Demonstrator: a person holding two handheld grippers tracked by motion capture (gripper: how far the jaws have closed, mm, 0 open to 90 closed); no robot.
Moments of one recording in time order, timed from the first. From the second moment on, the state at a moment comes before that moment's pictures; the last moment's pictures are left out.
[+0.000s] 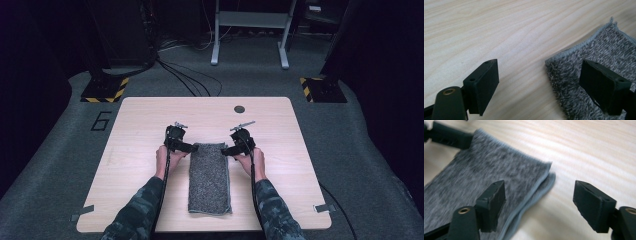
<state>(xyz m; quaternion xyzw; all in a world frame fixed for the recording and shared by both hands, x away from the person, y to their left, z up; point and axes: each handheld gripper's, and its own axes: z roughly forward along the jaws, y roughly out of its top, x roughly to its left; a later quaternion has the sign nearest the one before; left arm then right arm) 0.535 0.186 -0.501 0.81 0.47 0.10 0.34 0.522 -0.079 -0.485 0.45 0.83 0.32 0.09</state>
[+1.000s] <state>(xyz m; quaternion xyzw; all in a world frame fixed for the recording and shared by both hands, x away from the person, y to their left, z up) 0.524 0.159 -0.507 0.84 0.43 0.11 0.33 0.541 -0.057 -0.502 0.45 0.84 0.28 0.10</state>
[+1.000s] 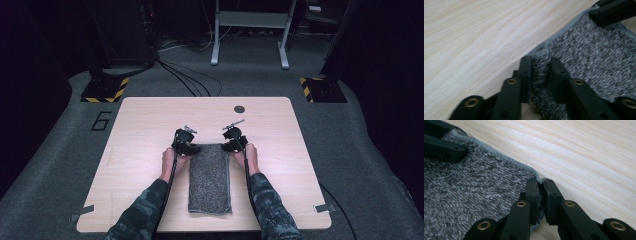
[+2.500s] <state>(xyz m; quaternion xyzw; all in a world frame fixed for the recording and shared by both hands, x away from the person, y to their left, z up) 0.534 0.166 -0.446 0.82 0.40 0.17 0.38 0.542 -0.063 -0.439 0.41 0.82 0.37 0.19</state>
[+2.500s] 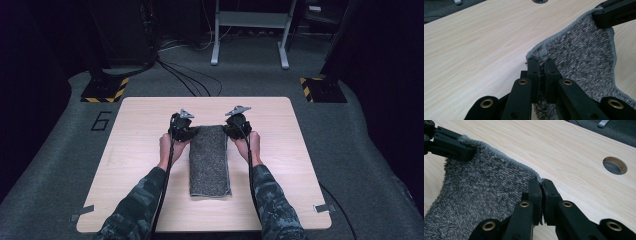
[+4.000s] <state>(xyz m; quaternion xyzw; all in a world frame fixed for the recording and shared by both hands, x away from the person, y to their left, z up) 0.488 0.175 -0.431 0.81 0.34 0.22 0.44 0.494 -0.074 -0.412 0.34 0.82 0.41 0.23</state>
